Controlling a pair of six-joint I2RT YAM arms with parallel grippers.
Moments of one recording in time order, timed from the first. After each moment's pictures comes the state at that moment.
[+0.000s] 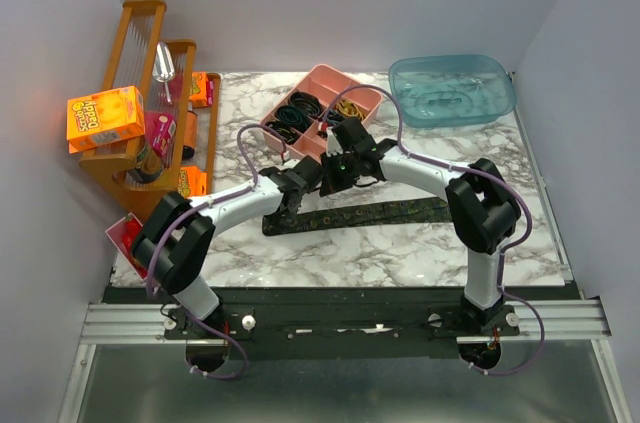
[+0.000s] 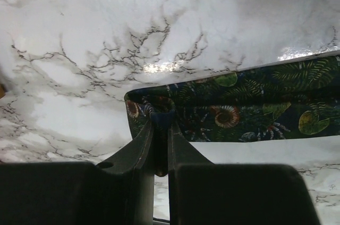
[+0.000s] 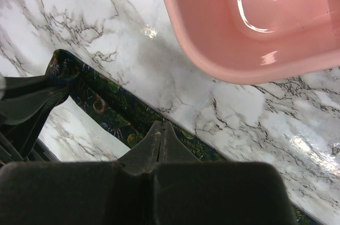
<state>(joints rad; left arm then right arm) -0.71 1.60 1.00 -0.74 -0.40 -0.51 0.70 1.94 1.38 -0.36 -0.33 0.31</state>
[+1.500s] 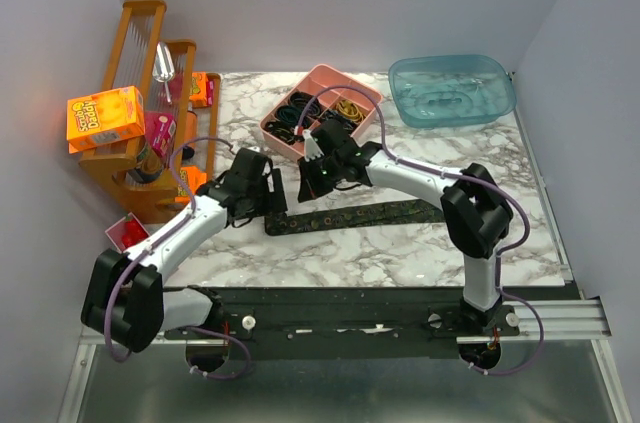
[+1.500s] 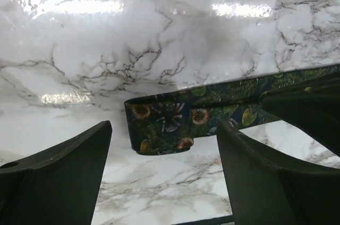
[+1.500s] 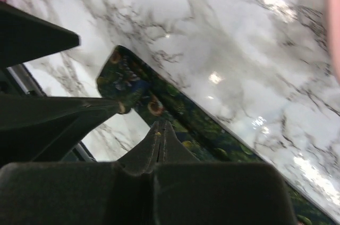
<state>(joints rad) -0.48 1.26 0.80 -0.50 -0.09 -0.56 0.79 1.95 1.44 -0.36 -0.37 0.31</state>
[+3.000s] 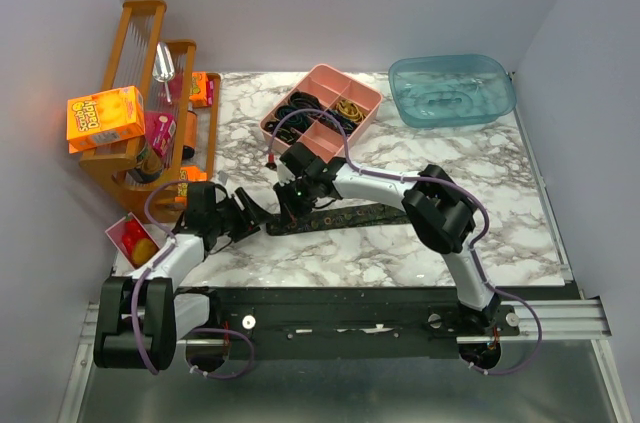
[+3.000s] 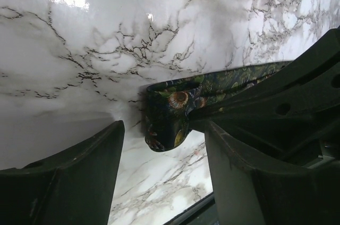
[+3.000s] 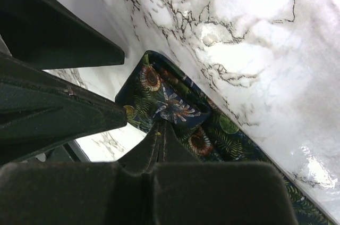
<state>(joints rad) -0.03 1.12 0.34 -0.01 0.51 -0.71 0.93 2.16 1.60 -0.41 -0.38 0.31</state>
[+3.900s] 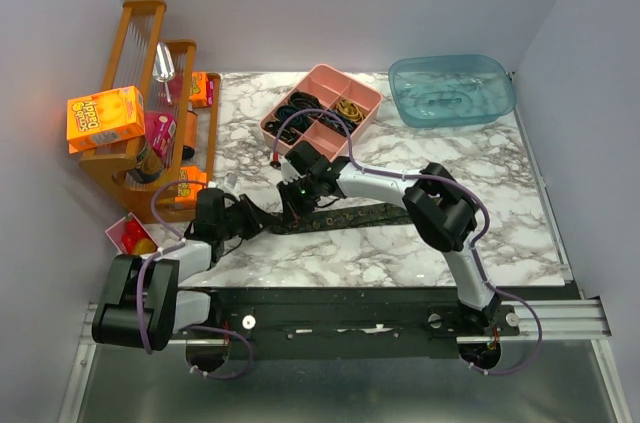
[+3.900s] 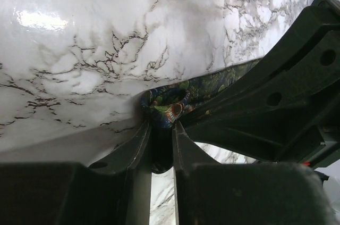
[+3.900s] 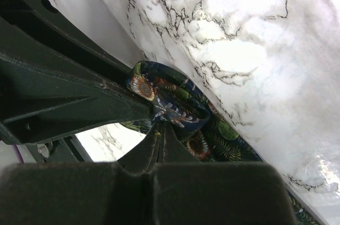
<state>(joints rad) -0.12 1.24 0.20 0.42 0.54 -0.80 0.90 2.16 1.56 -0.37 -0.43 0.32</state>
